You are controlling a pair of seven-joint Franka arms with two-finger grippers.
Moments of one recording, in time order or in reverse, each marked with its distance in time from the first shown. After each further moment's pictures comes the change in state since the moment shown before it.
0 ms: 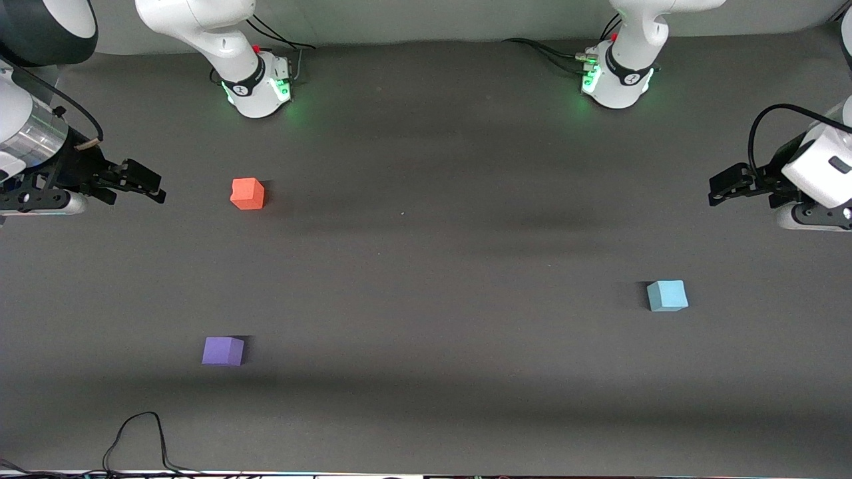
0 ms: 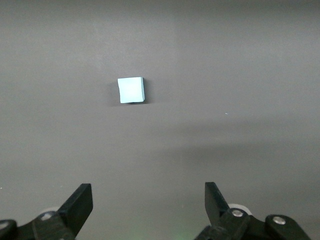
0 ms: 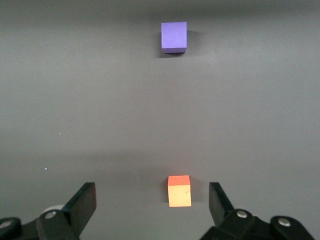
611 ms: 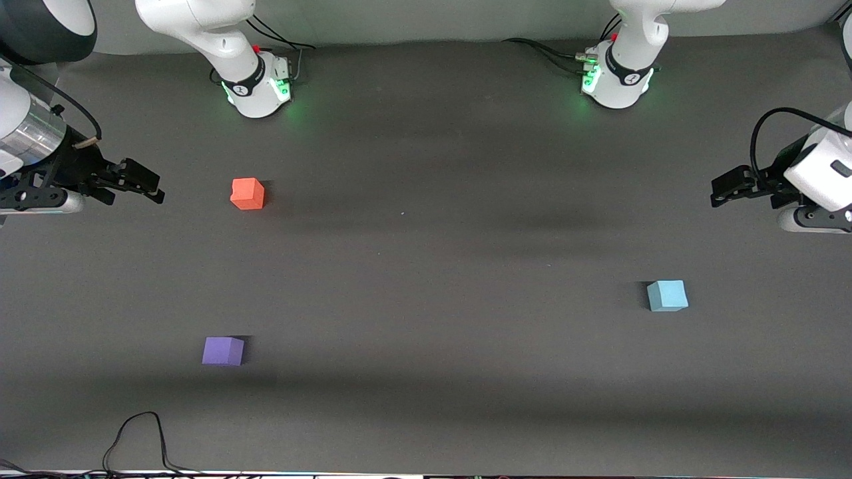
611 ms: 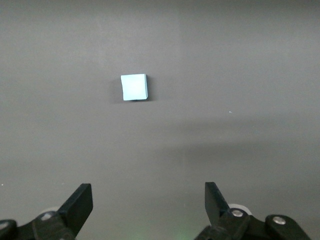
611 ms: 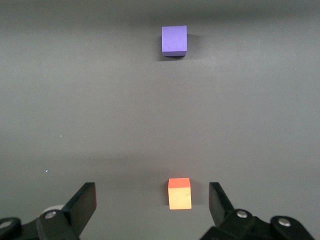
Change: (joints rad) left arm 0.005 0.000 0.012 -0.020 0.005 0.000 0.009; right arm 0.000 -0.004 0.000 -0.003 0.000 0.011 0.000
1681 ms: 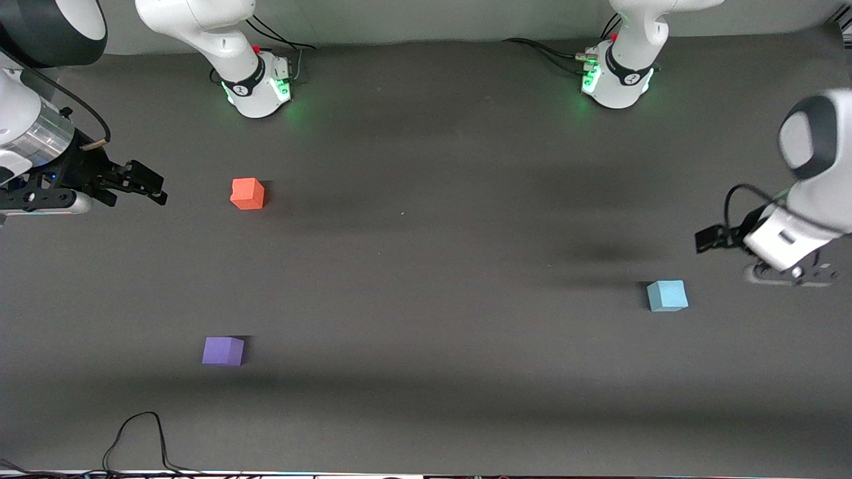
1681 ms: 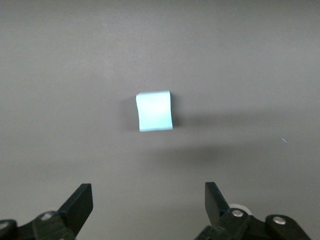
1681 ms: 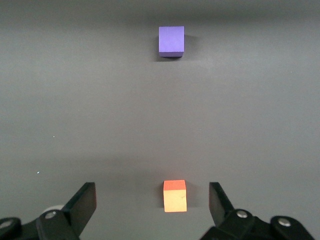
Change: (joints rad) left arm 0.057 0.175 0.009 -0.256 0.028 0.467 0.075; right arm 0.000 -0.008 0.010 -0.029 -0.026 0.027 0.000
